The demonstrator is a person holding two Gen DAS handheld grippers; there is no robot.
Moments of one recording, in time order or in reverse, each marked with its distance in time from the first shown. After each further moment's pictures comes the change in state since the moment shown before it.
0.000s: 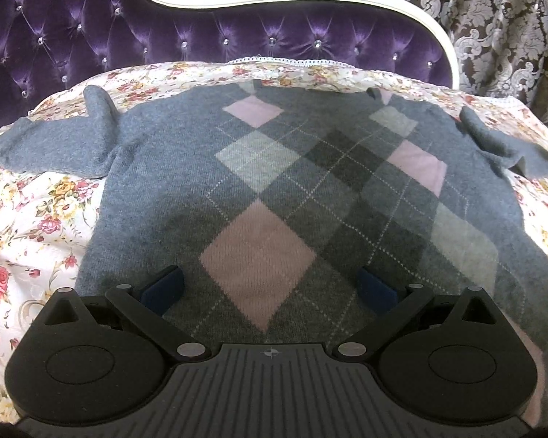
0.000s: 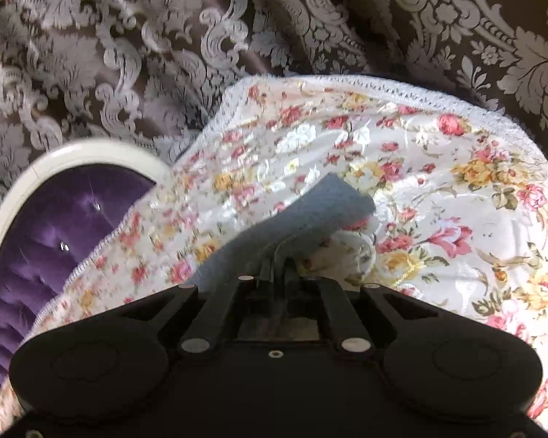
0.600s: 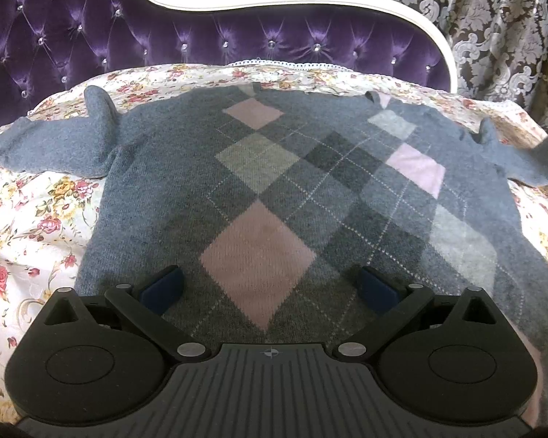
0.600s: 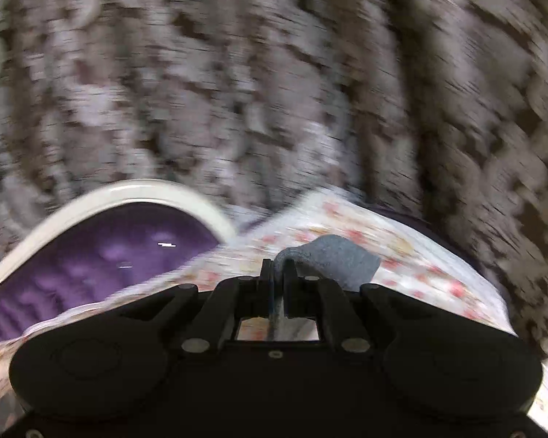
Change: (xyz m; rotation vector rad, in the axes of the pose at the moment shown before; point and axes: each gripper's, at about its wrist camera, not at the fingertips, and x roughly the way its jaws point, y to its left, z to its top) left arm -0.002 -0.001 0.000 -0.006 -0.014 -0.008; right arm -0.118 0.139 0.030 -0.382 -0.185 0.071
